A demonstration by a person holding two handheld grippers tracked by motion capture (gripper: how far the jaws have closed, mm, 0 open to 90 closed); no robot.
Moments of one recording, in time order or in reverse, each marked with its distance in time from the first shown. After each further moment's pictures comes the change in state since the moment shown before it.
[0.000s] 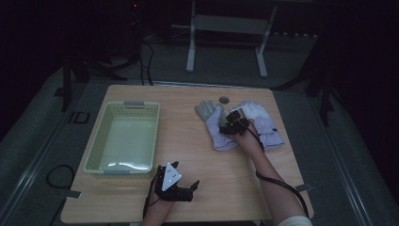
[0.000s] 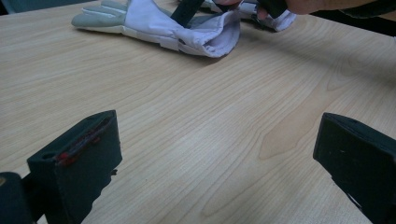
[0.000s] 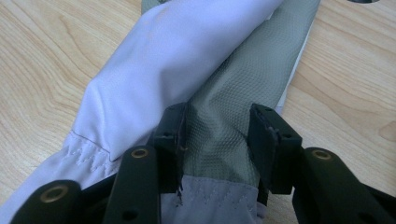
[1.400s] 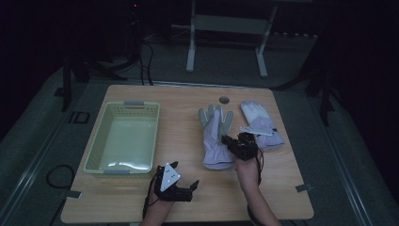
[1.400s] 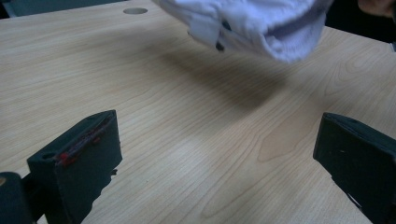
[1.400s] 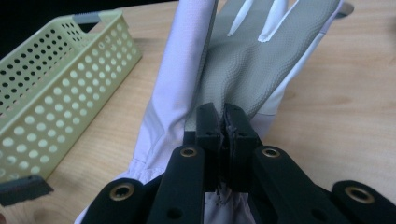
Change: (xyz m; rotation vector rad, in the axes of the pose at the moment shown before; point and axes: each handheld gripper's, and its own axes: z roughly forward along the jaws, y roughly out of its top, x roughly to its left) left arm 0.001 -0.001 -0.002 -0.017 -0.006 -0.007; right arm 0.090 -0.058 -0.107 -0.357 0.070 0.367
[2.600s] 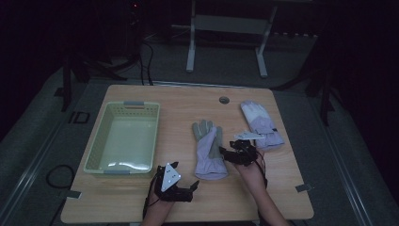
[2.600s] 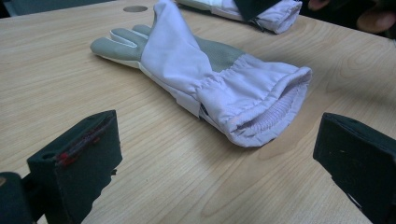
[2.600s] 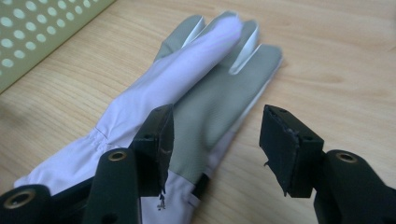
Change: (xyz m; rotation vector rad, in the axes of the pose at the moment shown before) left arm -0.001 0.000 0.001 0.007 0.009 0.009; right arm -0.013 -0.014 0.010 0.131 -0.041 -0.224
